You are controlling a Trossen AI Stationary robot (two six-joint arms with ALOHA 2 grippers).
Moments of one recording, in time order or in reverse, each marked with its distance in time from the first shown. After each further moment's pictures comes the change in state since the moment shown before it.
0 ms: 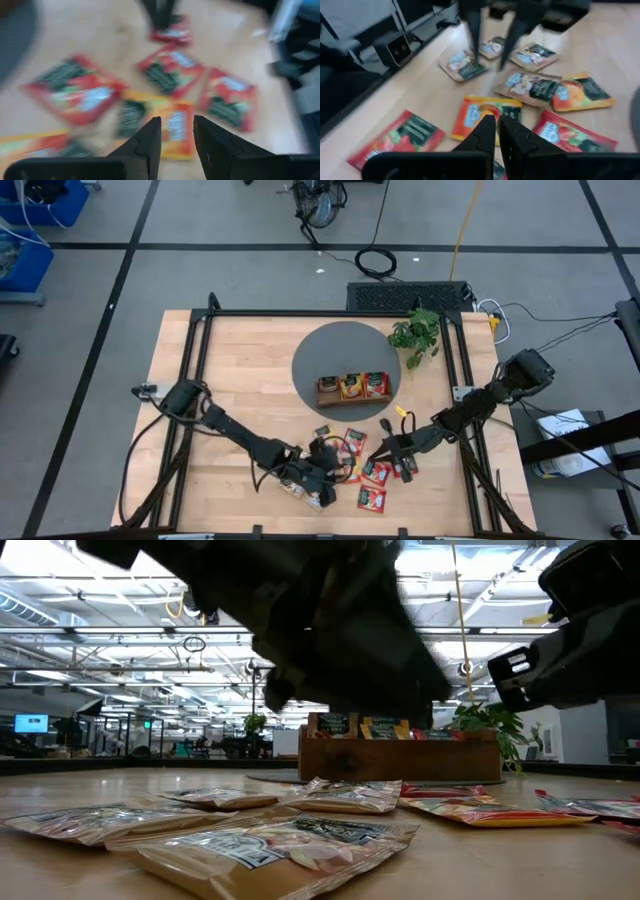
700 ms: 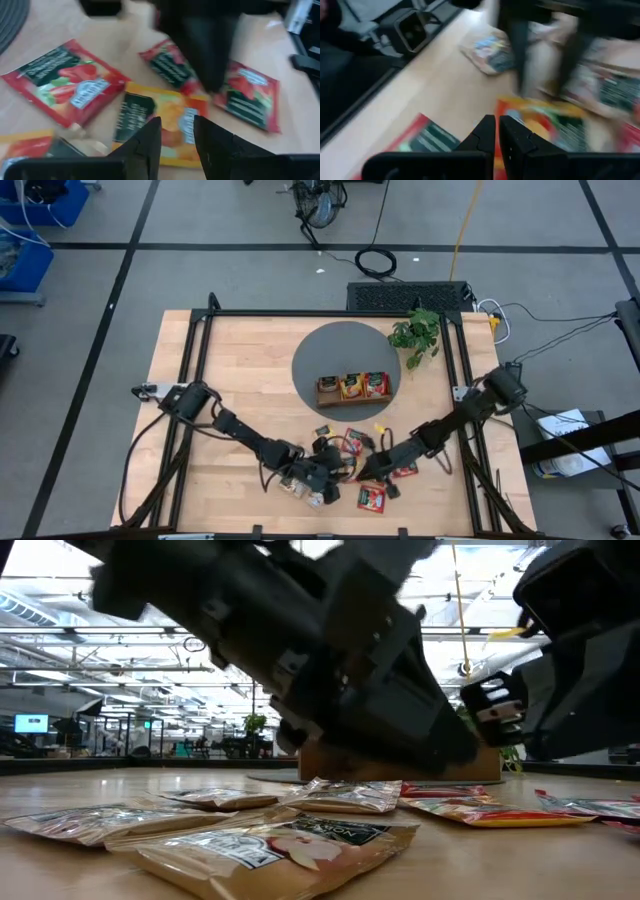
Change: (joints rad) left arm 0.025 0.085 0.001 0.086 -0.001 0.015; right arm 0.005 0.285 0.231 -0.020 -0.131 0.019
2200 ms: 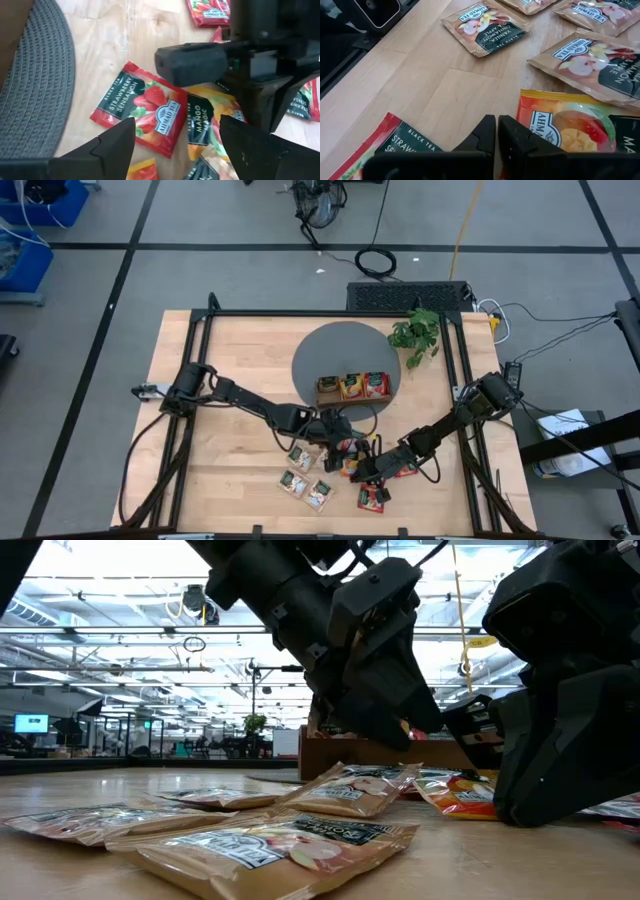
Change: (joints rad) left arm 0.226 -0.105 0.075 -0.340 0.342 0.236; right arm -0.008 0.083 0.074 -0.275 0.072 0.007
